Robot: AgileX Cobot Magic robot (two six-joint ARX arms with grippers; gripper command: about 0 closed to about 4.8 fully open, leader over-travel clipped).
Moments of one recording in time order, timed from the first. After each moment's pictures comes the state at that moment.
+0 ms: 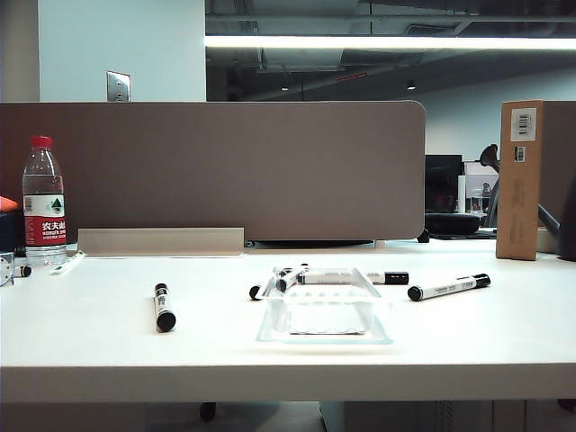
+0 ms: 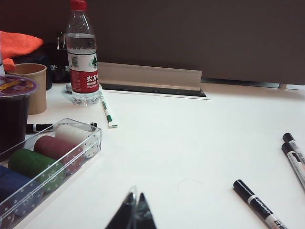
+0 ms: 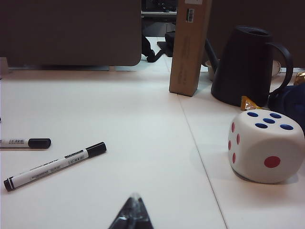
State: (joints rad) left arm 0.04 0.00 0.00 0.02 0.07 -0.06; right arm -0.01 0.00 0.01 -0.02 0.02 -0.02
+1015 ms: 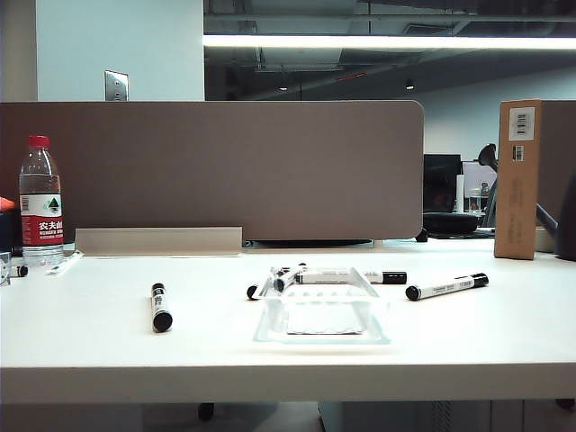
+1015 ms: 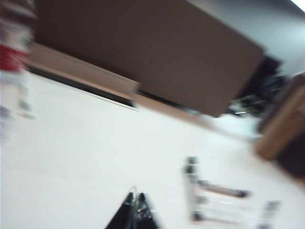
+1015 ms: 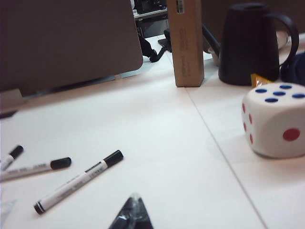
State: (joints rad) left arm 0.04 0.00 0.01 0.09 0.27 -0.45; right arm -0.01 0.00 0.01 -0.02 0.02 0.21
